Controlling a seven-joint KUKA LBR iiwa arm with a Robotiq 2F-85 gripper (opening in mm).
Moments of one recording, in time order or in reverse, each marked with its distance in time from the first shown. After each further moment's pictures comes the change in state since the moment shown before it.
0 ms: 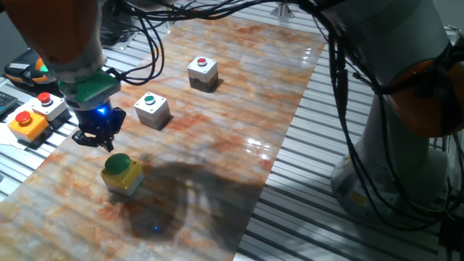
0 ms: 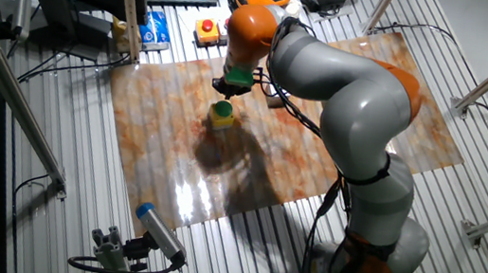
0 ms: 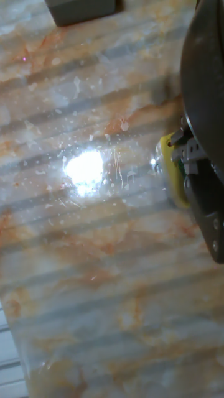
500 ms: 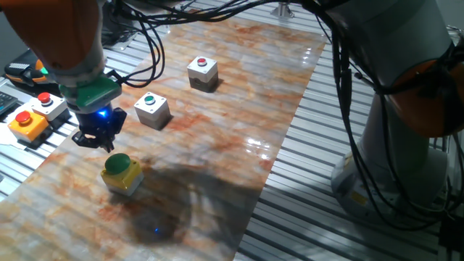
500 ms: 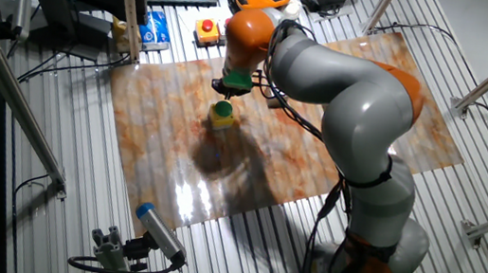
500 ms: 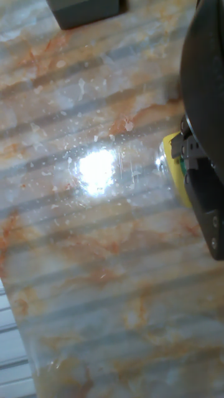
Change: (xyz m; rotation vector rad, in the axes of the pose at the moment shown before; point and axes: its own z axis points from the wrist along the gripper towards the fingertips) arm 0.000 0.000 0.000 -0.017 -0.024 -0.012
